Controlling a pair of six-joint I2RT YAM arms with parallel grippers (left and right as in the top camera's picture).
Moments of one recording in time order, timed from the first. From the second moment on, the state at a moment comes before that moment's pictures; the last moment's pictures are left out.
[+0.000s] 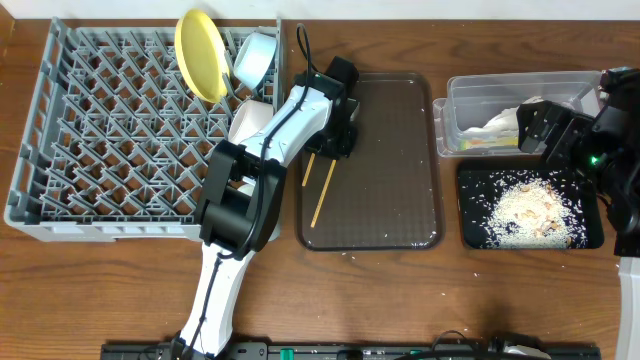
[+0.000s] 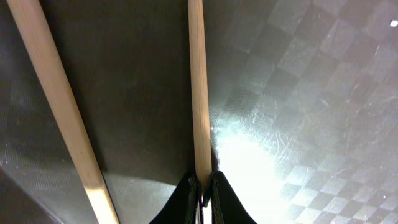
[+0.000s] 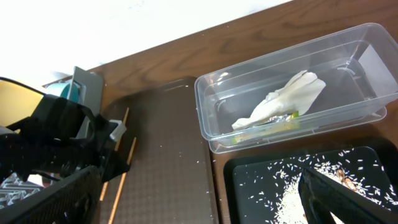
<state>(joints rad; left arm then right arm) -0.46 2.35 1.90 -1.05 0.15 -0.11 -0.19 1.15 1.41 -0.94 -0.29 0.24</state>
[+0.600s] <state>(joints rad) -0.44 1.95 1.90 -1.14 0.09 -0.12 -0.19 1.15 1.41 -0.94 -0.29 0.24</state>
